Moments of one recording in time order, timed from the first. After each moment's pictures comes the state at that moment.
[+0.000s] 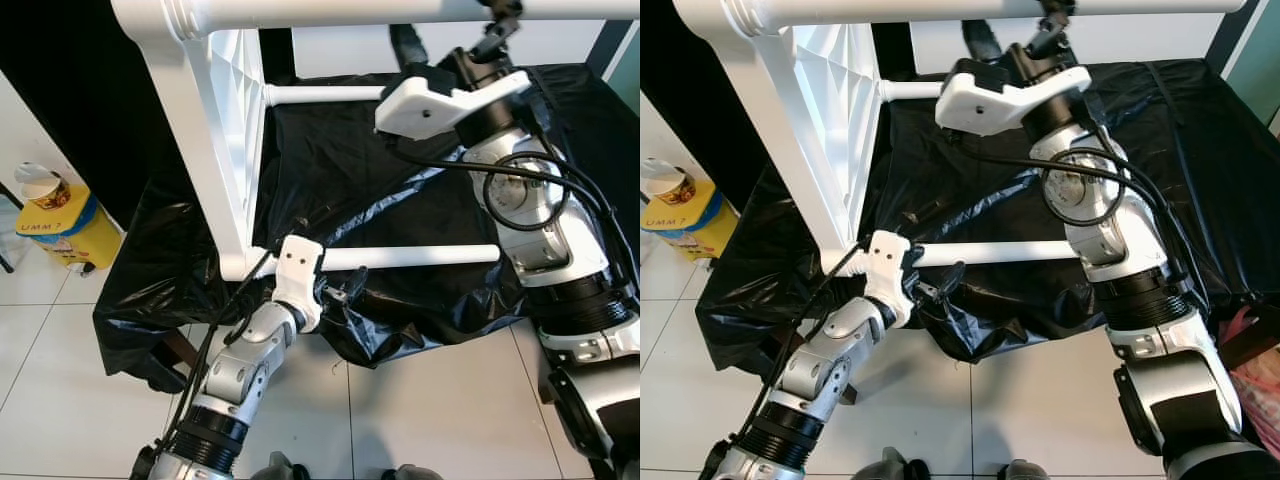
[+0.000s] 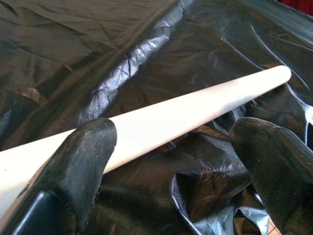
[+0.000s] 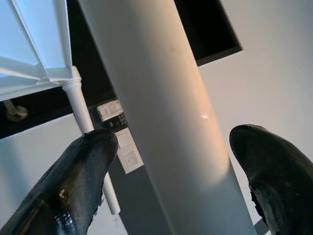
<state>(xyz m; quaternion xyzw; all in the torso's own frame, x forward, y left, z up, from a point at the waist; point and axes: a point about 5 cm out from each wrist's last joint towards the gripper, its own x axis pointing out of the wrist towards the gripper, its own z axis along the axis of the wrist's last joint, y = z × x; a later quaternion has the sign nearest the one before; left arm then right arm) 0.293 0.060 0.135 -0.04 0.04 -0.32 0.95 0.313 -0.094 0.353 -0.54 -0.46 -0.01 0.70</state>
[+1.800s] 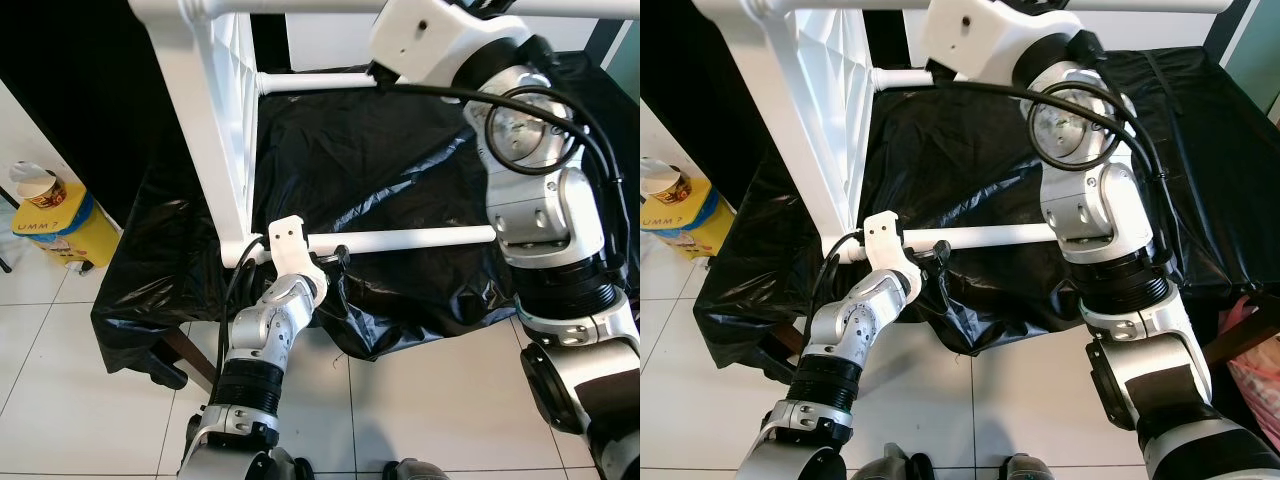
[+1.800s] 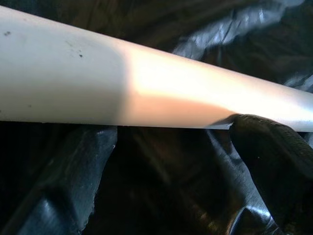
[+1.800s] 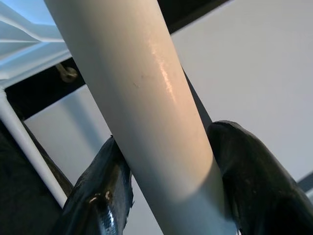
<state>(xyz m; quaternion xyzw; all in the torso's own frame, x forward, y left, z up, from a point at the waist) 0.334 0.060 0.137 -0.19 0.18 -0.10 0.96 0.309 -0.097 0.380 -0.47 -0.31 0.00 0.82</state>
